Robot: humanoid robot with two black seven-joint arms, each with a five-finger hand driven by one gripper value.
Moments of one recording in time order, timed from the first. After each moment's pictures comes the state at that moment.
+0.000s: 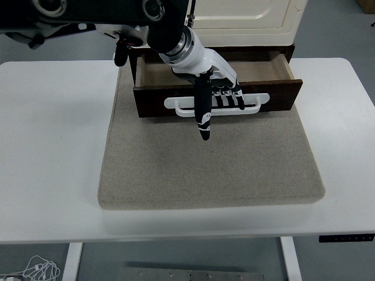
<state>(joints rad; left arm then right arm) -2.09 0.25 0.50 -1.30 0.15 -0.45 0.30 -0.03 0.00 0.13 0.15 -0.16 0.22 -0.01</state>
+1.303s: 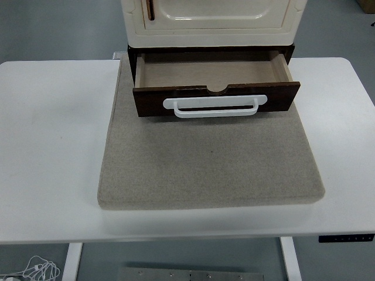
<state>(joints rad) -2.11 0.53 -0.10 -1.10 0.15 -0.45 0.12 -0.03 0.00 0.13 0.15 -0.15 0.22 -0.01</state>
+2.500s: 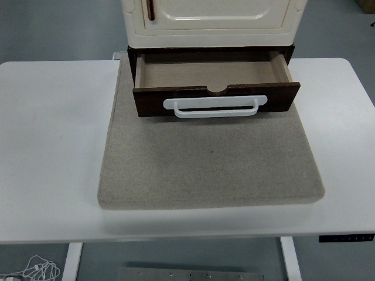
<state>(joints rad) -1.50 0.65 -0.49 -0.37 -0.24 -0.30 0.06 -0.03 0.00 0.13 0.15 -0.15 0.22 -0.01</state>
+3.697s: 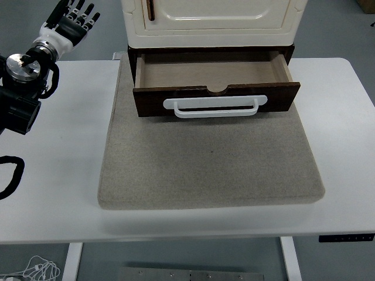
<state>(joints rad) -1.10 0.24 -0.83 -0.29 -0.48 -0.23 0.08 -0.03 0.00 0.13 0.15 -0.15 0.22 -0.01</state>
